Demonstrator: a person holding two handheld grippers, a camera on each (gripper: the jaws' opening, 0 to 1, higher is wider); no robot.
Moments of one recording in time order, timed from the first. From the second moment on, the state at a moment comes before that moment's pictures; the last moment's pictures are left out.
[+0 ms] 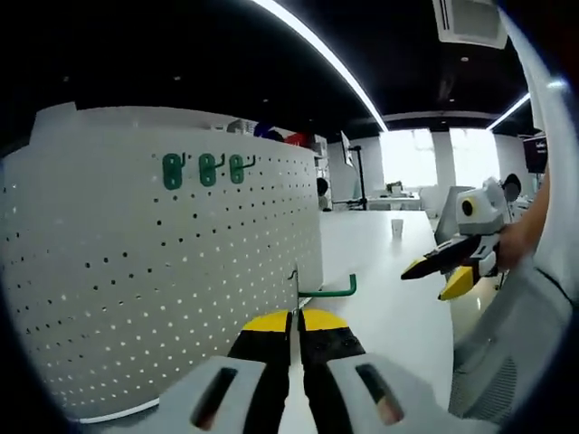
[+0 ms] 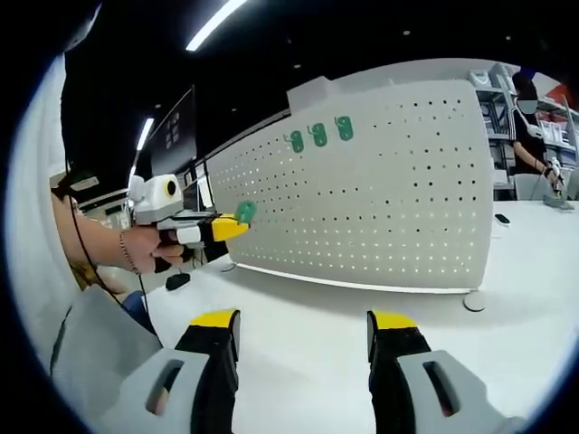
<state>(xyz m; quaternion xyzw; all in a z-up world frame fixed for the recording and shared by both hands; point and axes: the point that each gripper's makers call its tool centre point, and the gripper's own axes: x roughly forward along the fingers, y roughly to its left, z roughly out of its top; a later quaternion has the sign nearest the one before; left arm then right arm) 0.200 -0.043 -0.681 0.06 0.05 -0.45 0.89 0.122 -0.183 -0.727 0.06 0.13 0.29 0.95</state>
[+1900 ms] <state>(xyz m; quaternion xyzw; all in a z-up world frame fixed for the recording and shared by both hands) 0.178 -0.043 -0.678 0.01 0.04 -0.42 0.91 0.133 -0.127 -0.661 0.13 0.02 0.38 0.92</state>
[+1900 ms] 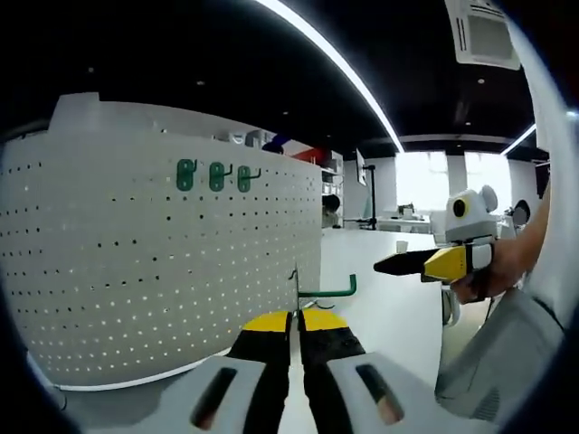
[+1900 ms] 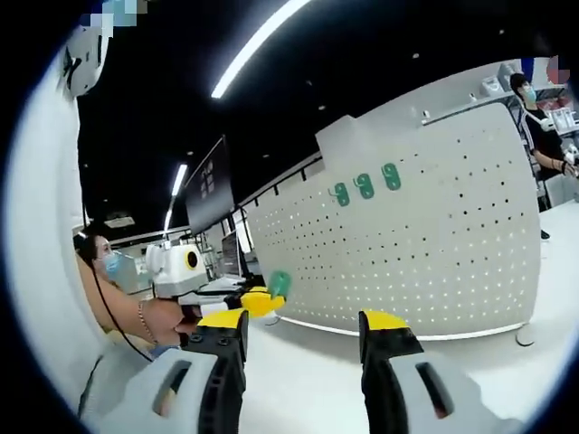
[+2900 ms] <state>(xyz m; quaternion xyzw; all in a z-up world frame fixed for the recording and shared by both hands) 0.165 -0.070 -0.675 0.01 0.04 -0.43 0.90 0.147 -0.094 -0.652 0.16 0.02 0.40 0.90</state>
